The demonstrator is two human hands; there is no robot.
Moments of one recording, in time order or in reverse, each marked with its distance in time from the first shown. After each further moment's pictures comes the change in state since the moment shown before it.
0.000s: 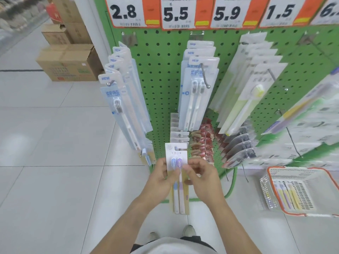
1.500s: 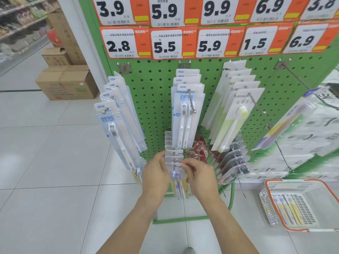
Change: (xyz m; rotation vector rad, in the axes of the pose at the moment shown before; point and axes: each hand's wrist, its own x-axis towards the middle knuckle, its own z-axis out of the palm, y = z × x) left_hand 0.048 0.043 0.016 0.512 0.399 0.207; right_hand 0.045 -0.022 -0.007 -0.425 0.087 -0.330
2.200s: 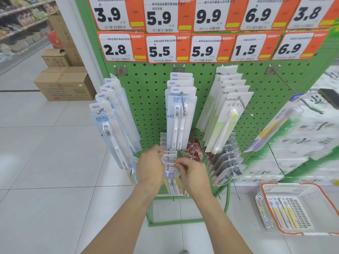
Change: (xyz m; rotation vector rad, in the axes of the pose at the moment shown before) left_hand 0.019 0.024 0.000 0.281 0.026 0.000; right_hand 0.009 0.001 -0.001 -0.032 -0.025 -0.022
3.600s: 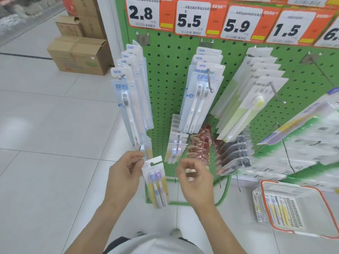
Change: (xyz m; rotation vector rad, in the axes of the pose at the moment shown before) left_hand -0.082 -0.074 -0.065 -0.510 0.010 -0.167; right_hand -0.067 -0.013 0.010 0.295 0.046 0.036
